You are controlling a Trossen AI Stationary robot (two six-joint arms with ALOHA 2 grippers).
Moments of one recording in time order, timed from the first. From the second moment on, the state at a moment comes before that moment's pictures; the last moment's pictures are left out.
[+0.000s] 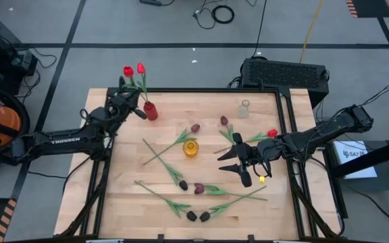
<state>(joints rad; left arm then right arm) 0.40 0.70 0.23 0.73 -0.55 0.21 0.33 1.14 0.79 0.07 0.16 0.22</state>
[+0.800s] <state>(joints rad) 0.39 0.70 0.19 0.66 -0.51 0.21 0.33 1.14 0.79 0.05 0.16 0.22</state>
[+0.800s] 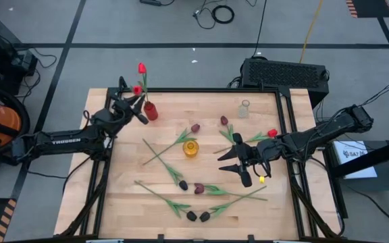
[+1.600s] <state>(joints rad) 0.10 0.70 0.19 0.32 -0.73 -0.23 0.33 1.14 0.79 0.03 0.16 0.23</state>
